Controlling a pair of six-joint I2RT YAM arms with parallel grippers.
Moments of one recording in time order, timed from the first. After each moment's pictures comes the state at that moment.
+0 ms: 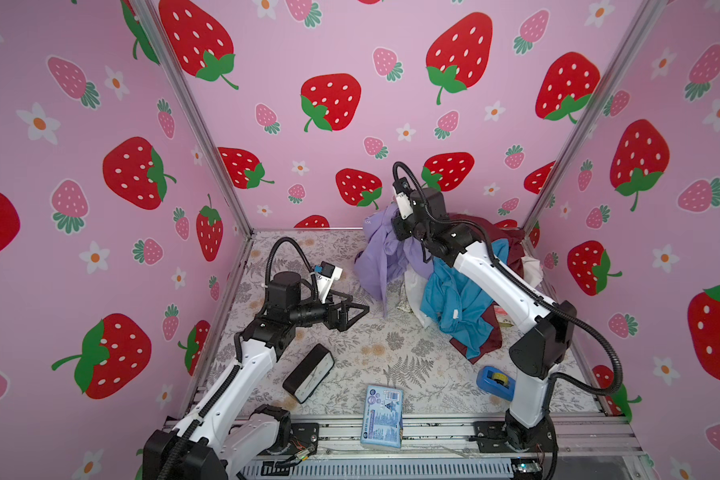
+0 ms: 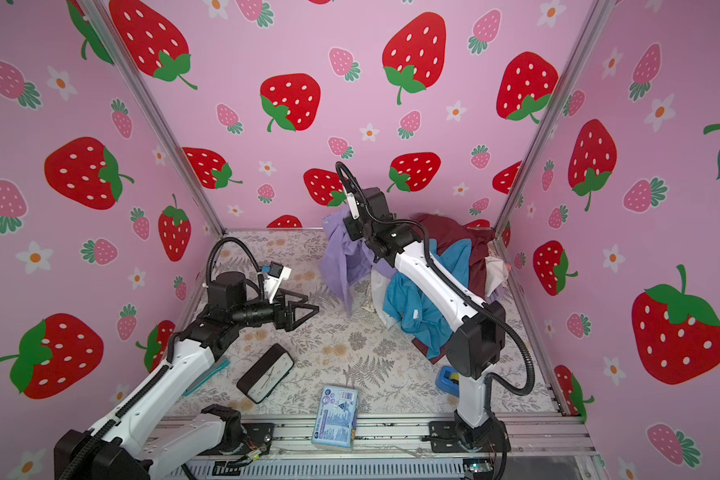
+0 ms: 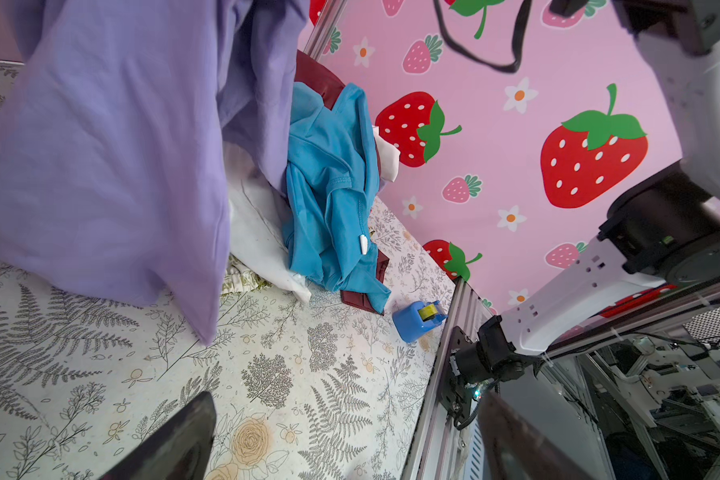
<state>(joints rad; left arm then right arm) -0.25 1.02 0.76 -0.19 0.88 -0.23 0.74 1.89 2.02 -0.46 0.20 -0.09</state>
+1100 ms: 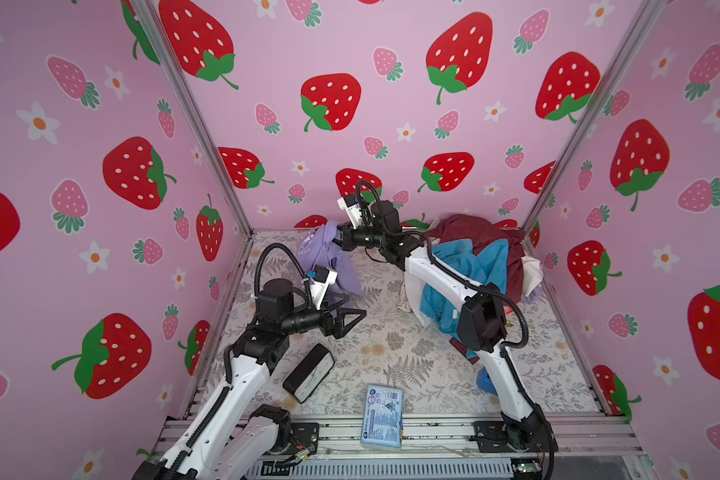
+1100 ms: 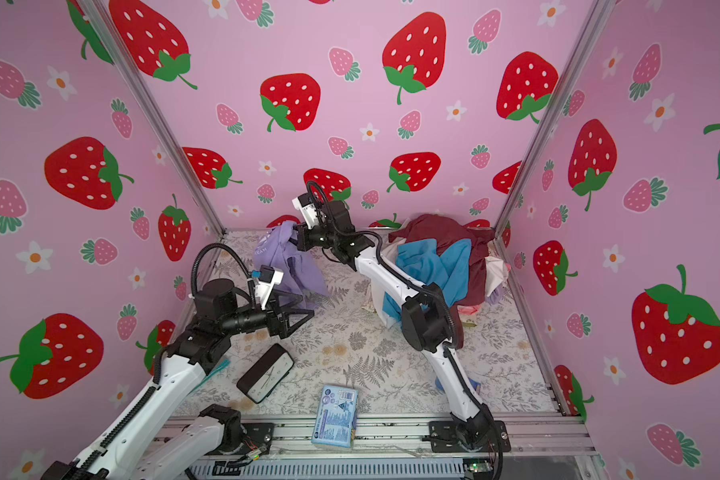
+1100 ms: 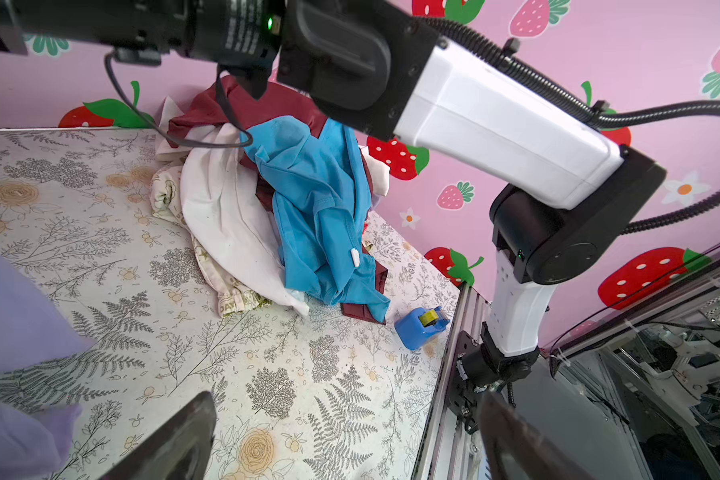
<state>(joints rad) -0.25 0.90 0.73 -0.19 0.86 -0.21 0.80 2.37 2.25 -0.02 -0.67 0.42</state>
